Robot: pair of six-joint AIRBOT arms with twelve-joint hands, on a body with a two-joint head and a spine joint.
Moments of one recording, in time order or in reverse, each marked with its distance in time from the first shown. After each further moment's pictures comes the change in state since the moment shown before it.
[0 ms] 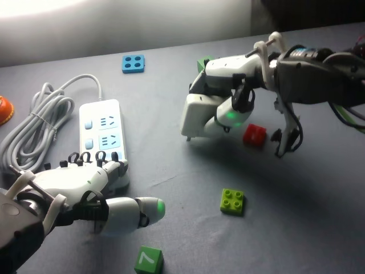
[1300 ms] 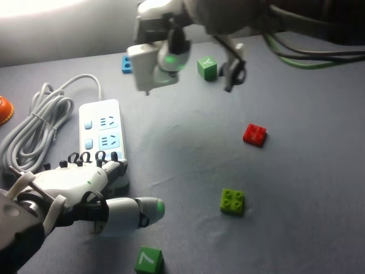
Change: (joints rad) left arm 0.005 -0.006 0.000 0.005 -0.006 -0.002; right arm 0.230 -0.320 0.308 -0.206 -0.199 -0.035
